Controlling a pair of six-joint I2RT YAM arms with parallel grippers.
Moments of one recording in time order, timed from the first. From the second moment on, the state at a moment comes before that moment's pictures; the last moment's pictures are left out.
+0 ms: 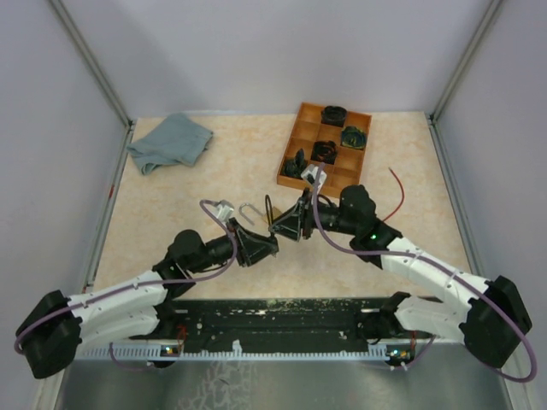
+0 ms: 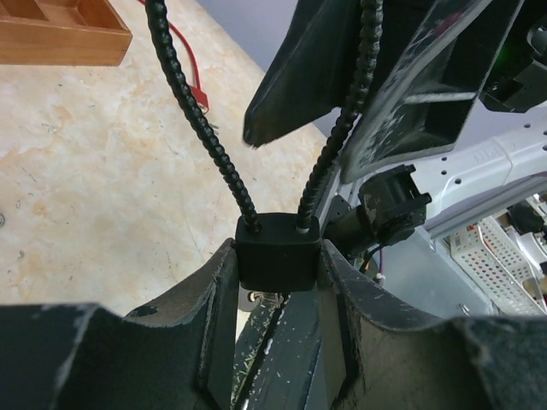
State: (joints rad) left arm -0.87 0.92 0.28 0.68 0.28 -0.69; right arm 0.71 1.05 0.66 0.30 -0.58 0.51
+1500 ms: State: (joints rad) left arm -0.77 0.97 0.51 -0.01 0.03 -0.75; right arm 0.65 0.84 0.67 -0.07 0.09 0.27
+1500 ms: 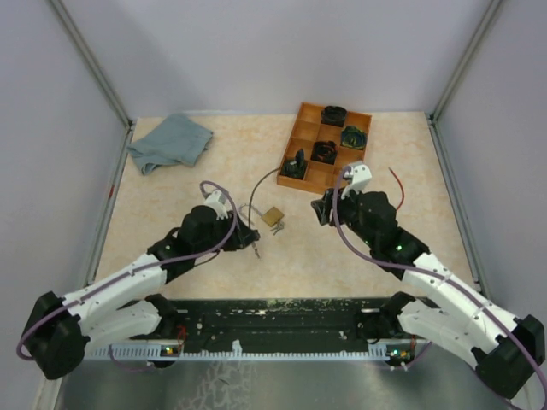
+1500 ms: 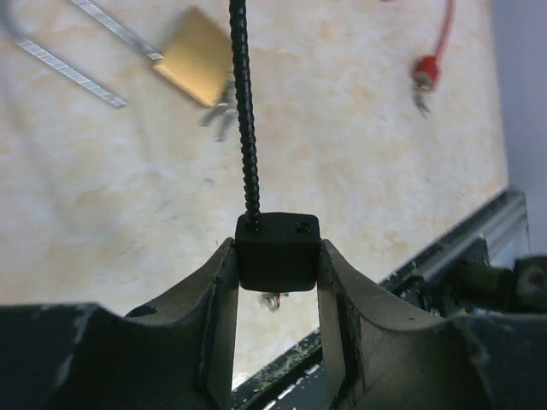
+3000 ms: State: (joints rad) left arm -0.52 0.76 0.91 -0.64 -0.19 -0.71; right arm 0.65 0.36 0.64 -0.52 0.42 0.25
